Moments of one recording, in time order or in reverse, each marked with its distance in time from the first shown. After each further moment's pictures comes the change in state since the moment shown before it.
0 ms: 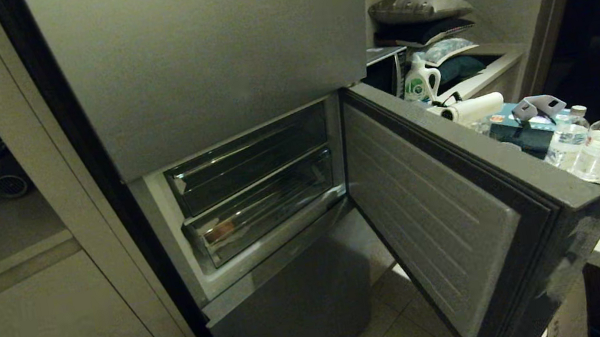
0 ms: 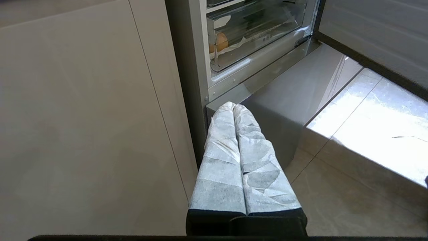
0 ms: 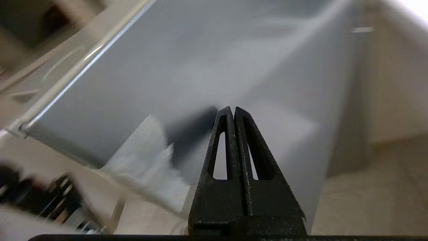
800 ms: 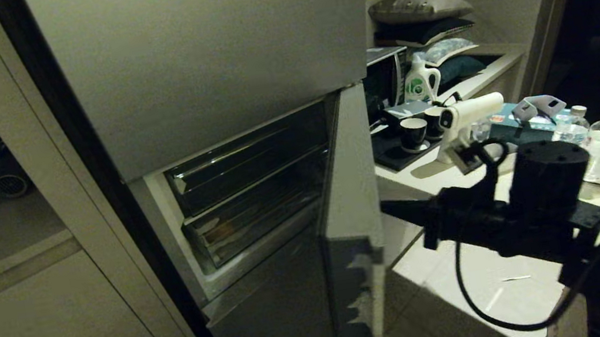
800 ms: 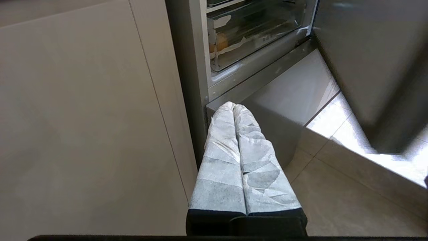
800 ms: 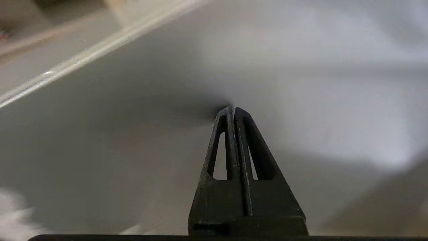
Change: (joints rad) left arm 0.000 0.000 0.000 0.000 0.000 0.000; right arm 0.770 0.330 -0.422 -0.080 -0.619 0.002
